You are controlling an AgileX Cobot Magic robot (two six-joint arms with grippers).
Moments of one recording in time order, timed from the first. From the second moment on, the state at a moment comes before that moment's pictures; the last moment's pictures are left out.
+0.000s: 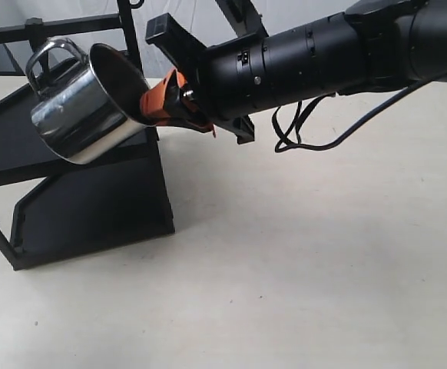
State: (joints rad) left arm -0.09 0.00 0.00 0.08 0.23 0.00; right arm 0.56 1.69 -1.17 1.44 0.80 -0.57
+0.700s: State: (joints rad) left arm -0.09 0.00 0.00 0.08 0.23 0.00; right arm 0.56 1.72 -1.17 1.52 0.88 -0.53
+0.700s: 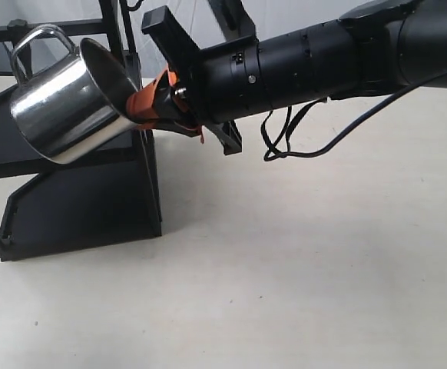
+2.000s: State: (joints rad) left arm -0.09 0.00 0.00 0.08 0.23 0.00; right arm 0.72 1.72 -1.12 1.63 0.75 -0.25
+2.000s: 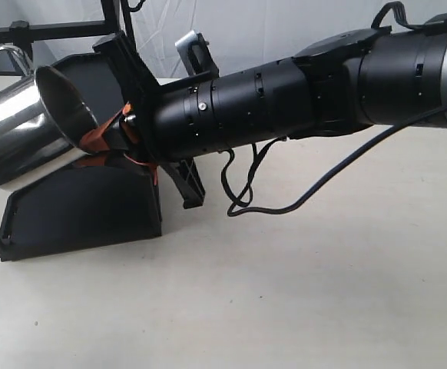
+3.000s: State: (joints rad) left arm -0.09 0.00 0.00 0.08 0.23 0.00; right arm 0.72 1.73 -1.12 1.61 0.69 -0.09
